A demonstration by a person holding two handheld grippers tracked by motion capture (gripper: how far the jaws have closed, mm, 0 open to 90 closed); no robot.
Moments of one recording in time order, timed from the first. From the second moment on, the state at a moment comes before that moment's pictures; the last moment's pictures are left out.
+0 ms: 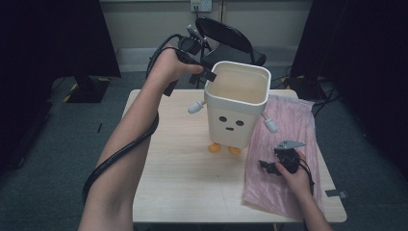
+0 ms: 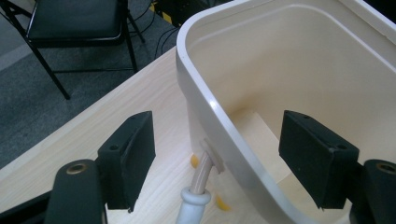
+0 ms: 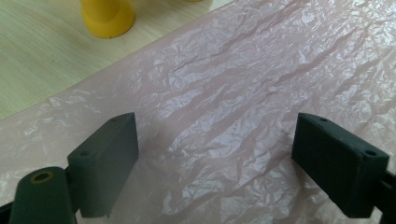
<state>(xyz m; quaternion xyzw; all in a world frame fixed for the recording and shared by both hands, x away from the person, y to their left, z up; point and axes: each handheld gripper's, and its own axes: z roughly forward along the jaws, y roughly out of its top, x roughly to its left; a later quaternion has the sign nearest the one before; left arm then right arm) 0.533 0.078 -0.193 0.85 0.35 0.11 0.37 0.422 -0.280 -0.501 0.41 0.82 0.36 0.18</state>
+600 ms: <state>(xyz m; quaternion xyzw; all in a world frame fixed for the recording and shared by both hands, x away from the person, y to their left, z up) 0.540 0.062 -0.210 0.82 0.44 0.10 0.35 0.422 -0.280 -0.501 0.41 0.82 0.36 0.18</state>
